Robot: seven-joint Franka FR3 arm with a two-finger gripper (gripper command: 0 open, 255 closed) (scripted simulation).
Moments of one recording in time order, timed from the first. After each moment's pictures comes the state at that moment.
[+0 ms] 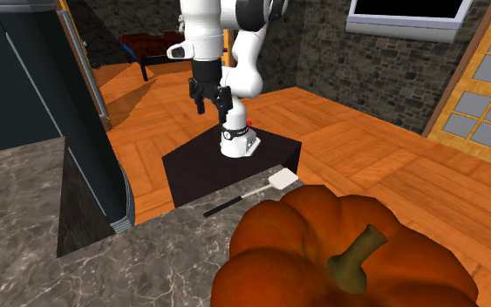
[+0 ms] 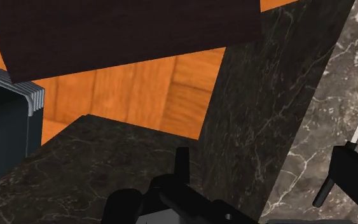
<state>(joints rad) 0.05 -0.77 0.32 -2.58 0.23 1.83 0.37</state>
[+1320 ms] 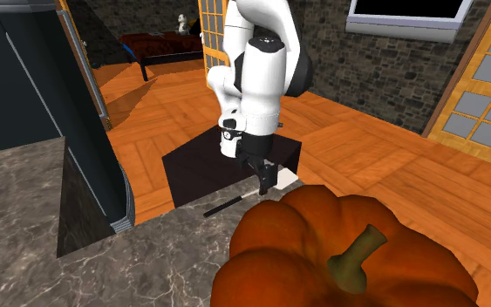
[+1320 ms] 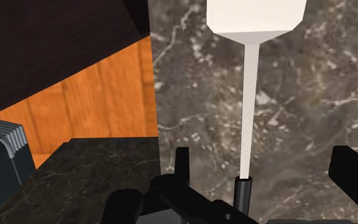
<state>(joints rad) -0.11 -0.21 0.86 -2.43 0.13 2.31 1.08</state>
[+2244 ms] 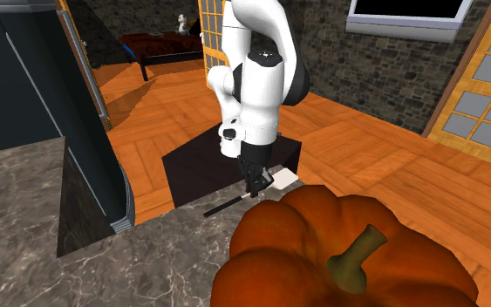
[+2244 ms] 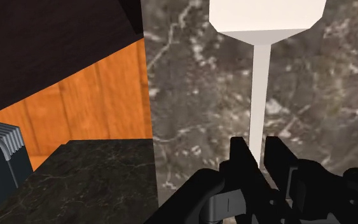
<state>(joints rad) -0.13 -0.15 0.89 -2.45 0.08 2.38 1.12</state>
